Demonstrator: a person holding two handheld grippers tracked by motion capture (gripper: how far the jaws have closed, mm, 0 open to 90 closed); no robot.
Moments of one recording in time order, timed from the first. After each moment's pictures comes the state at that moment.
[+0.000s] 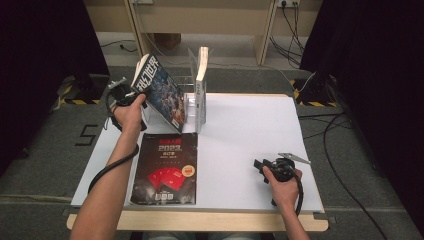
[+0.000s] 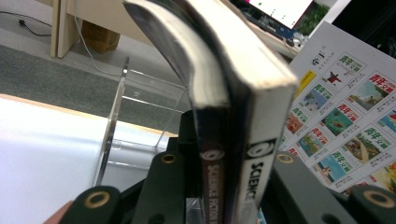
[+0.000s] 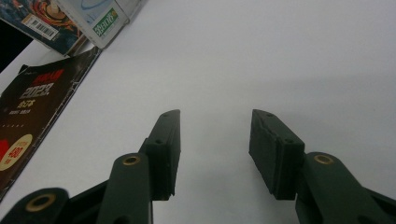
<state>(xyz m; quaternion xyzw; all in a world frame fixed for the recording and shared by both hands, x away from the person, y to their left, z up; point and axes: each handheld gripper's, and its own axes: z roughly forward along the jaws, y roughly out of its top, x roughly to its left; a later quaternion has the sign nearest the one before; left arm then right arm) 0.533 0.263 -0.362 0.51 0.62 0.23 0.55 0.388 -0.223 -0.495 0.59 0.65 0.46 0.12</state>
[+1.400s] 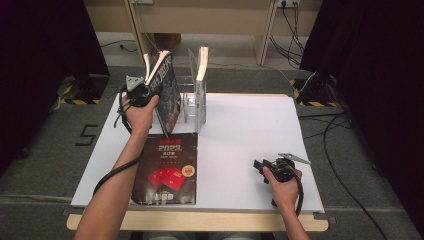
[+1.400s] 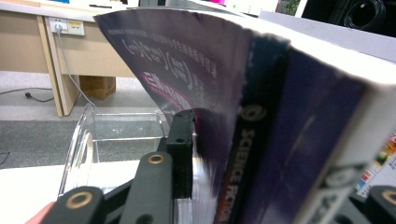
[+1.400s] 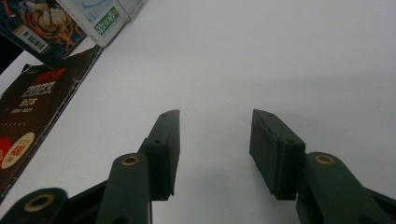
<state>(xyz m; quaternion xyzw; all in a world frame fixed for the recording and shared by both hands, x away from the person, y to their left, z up) 0.528 0.228 -0.358 0.57 0.52 0.33 0.54 0.387 -0.223 -0.496 0.59 0.65 0.47 0.11</state>
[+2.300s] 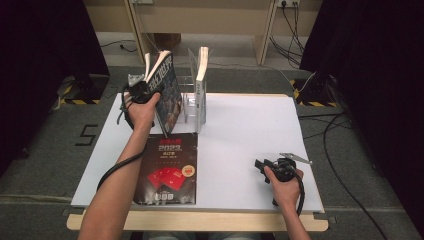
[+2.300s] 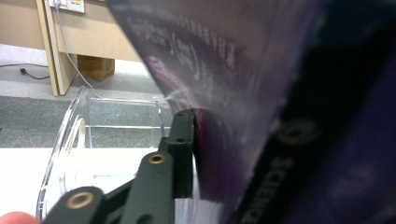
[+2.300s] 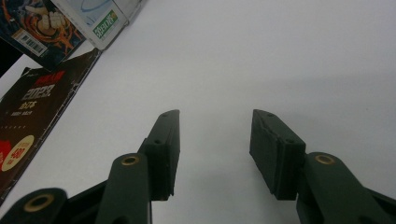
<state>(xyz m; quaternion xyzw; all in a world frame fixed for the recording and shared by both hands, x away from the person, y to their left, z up) 0.542 0.224 -0.361 0.57 0.55 0.29 0.53 0.388 -0.227 -0.495 0.59 0.65 0.47 0.11</state>
